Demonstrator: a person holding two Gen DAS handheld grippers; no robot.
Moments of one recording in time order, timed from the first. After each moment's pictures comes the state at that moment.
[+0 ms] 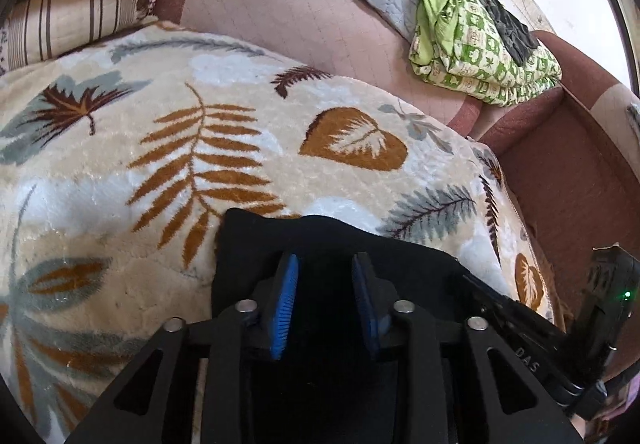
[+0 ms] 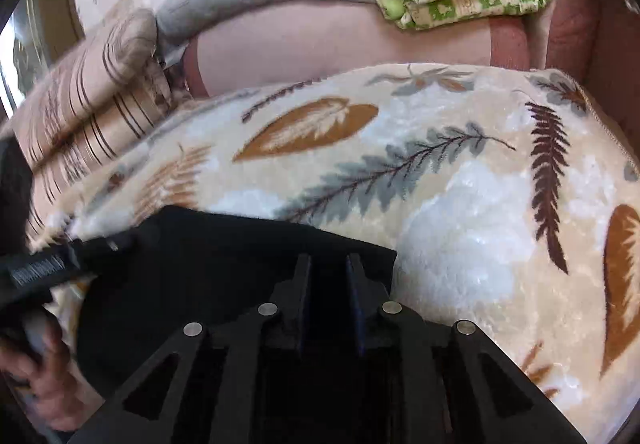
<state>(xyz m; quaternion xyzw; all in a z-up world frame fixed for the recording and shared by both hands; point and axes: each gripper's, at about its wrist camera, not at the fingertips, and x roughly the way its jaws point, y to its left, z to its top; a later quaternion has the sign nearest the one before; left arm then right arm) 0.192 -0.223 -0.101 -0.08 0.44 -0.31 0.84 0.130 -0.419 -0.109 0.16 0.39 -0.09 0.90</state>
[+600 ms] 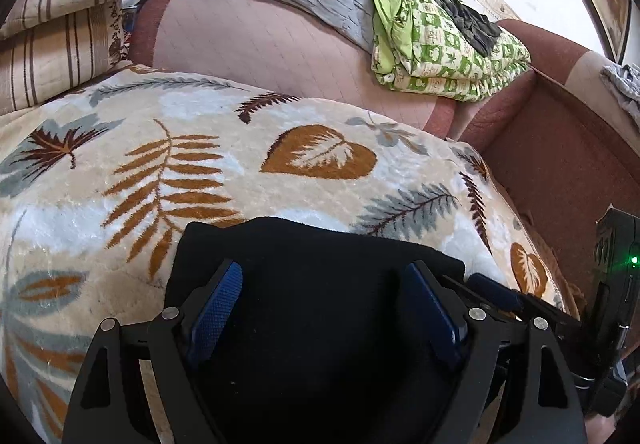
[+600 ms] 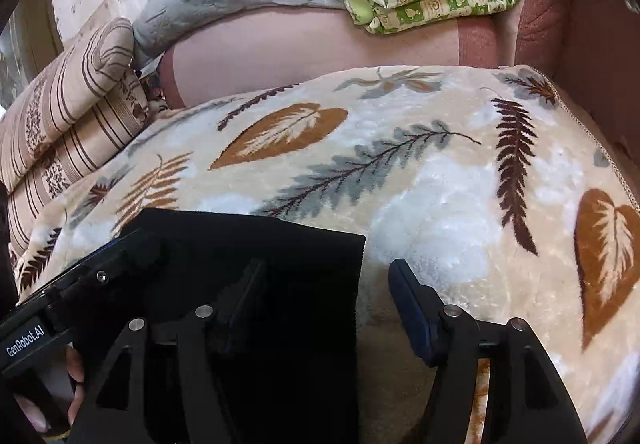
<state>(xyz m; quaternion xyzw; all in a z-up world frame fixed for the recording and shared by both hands) 0.161 -0.238 -0.103 -0.04 0.39 -0.33 0.86 0.111 -0.418 -0.105 0.14 0.39 -0.15 0.90</state>
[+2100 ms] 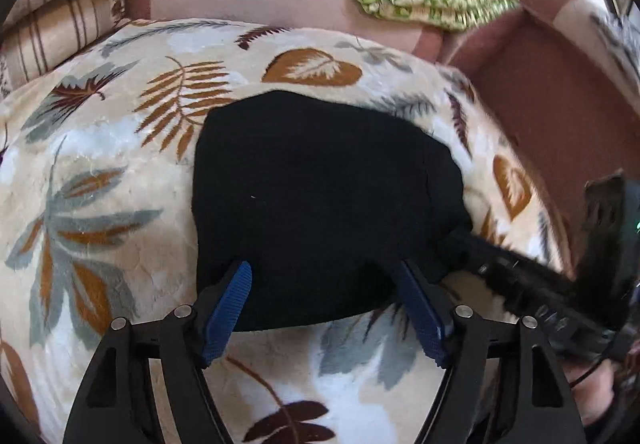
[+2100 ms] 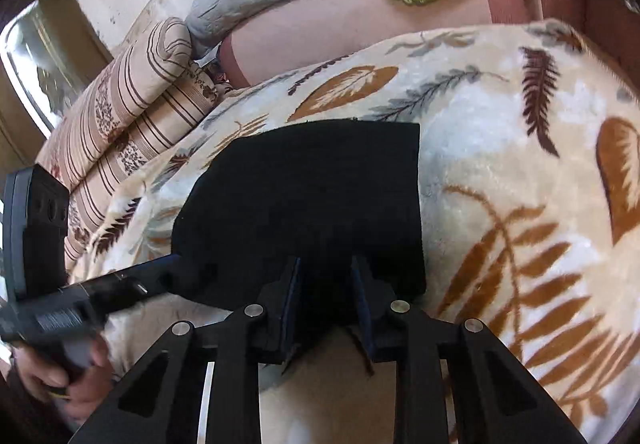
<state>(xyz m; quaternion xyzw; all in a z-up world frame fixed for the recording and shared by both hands) 0.105 -0.195 -0.081 0.03 0.48 -0.34 0.81 0.044 -0.397 -0.100 0.23 0.40 -0.03 0.89</state>
